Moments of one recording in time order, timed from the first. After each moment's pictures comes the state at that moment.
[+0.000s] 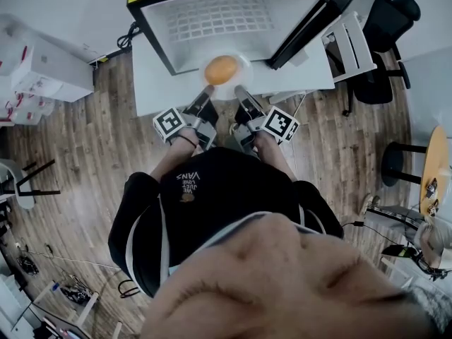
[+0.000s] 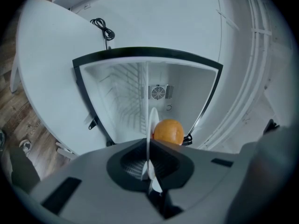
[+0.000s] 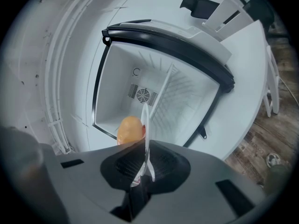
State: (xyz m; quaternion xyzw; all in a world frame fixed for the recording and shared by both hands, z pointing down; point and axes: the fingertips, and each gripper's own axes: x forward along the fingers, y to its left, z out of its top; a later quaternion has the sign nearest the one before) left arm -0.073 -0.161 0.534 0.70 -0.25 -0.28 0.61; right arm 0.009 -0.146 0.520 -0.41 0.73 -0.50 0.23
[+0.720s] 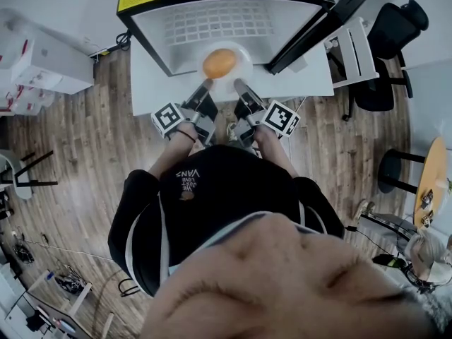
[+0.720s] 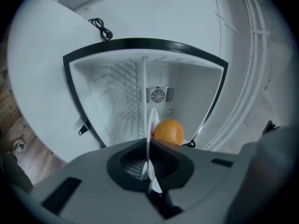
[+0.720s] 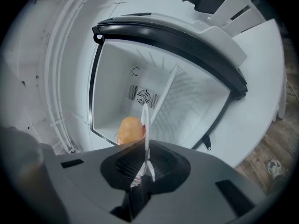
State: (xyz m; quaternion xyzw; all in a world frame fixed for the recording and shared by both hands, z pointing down) left arm -0.057 -0.196 0.524 0.69 -0.27 -0.30 0.60; right arm 0.027 -0.186 0.509 -0.38 0.74 -0.51 0.22
